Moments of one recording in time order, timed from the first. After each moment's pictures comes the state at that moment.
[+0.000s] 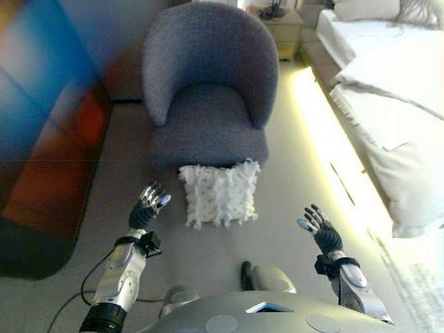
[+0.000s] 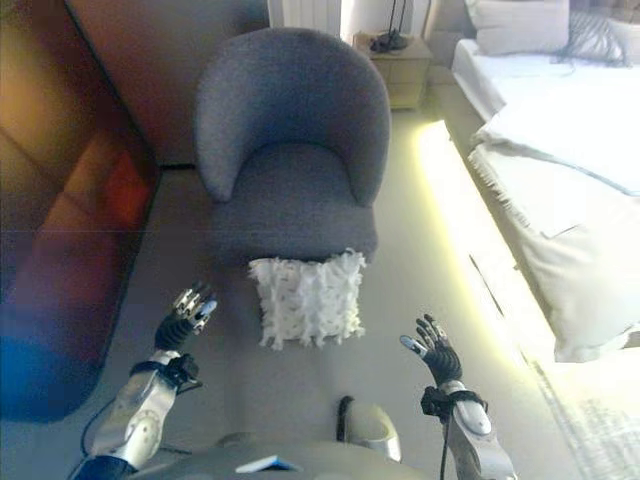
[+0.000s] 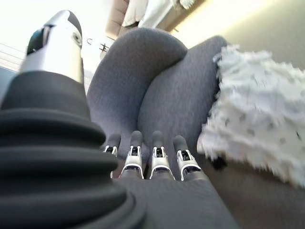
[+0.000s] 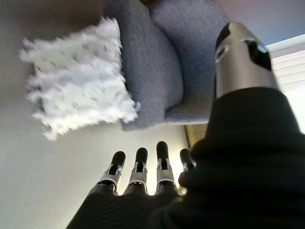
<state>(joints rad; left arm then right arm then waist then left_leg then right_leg) 0.24 0.37 -0.13 0.24 -0.66 -0.14 -0.04 0.34 -0.39 0.17 0.28 0.58 -0.16 0.01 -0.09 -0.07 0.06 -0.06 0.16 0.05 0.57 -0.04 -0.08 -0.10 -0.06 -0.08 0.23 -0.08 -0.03</state>
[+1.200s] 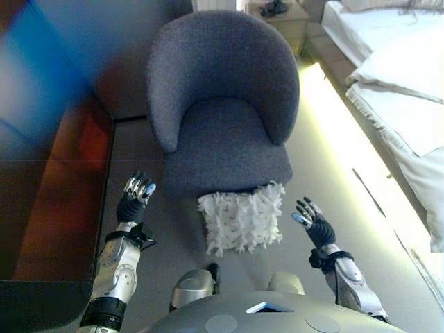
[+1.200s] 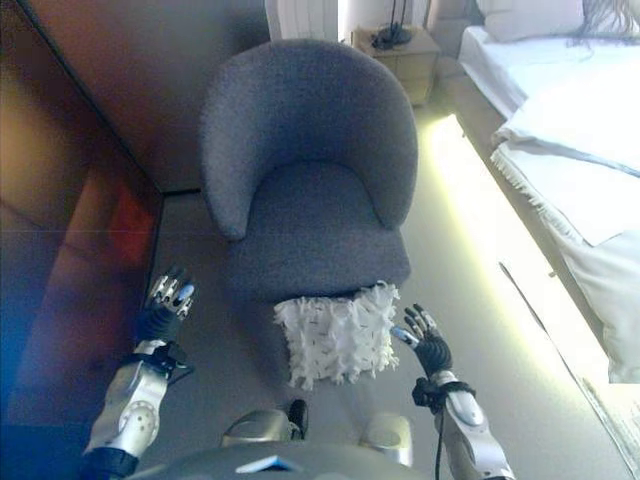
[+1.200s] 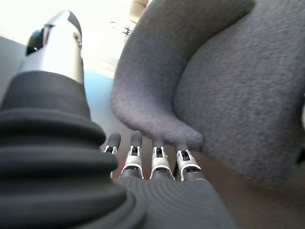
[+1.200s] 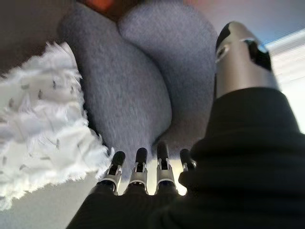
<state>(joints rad) 0.21 0.38 -0.02 0.24 -0.72 -0.20 -0.04 0.37 -0.34 0.22 0.22 0.60 -0.13 0.01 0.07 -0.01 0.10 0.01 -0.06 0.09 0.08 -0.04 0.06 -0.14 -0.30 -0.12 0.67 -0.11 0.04</state>
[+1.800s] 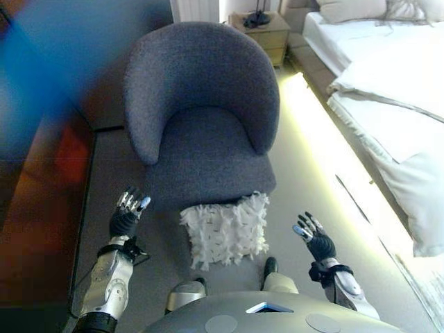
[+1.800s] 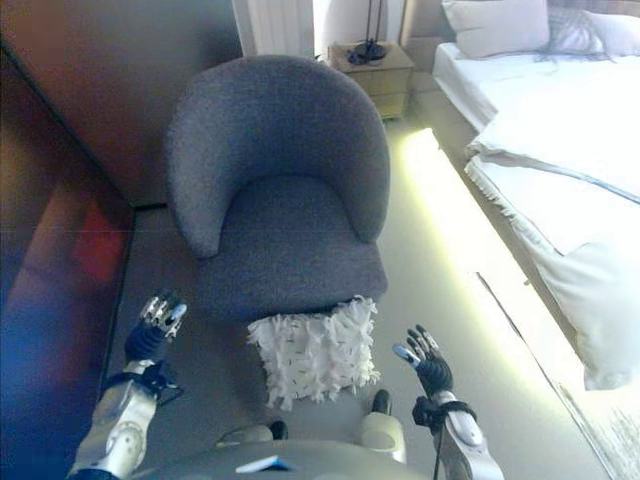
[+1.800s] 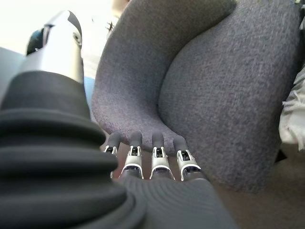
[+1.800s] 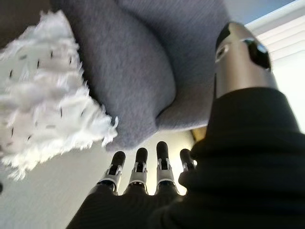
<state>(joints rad) 0.30 0.38 -0.04 0.23 -0.72 -0.20 0.00 0.40 -0.34 0.17 0.29 0.60 -0.15 0.05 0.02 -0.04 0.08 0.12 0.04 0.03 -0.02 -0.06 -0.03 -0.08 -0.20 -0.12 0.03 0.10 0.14</state>
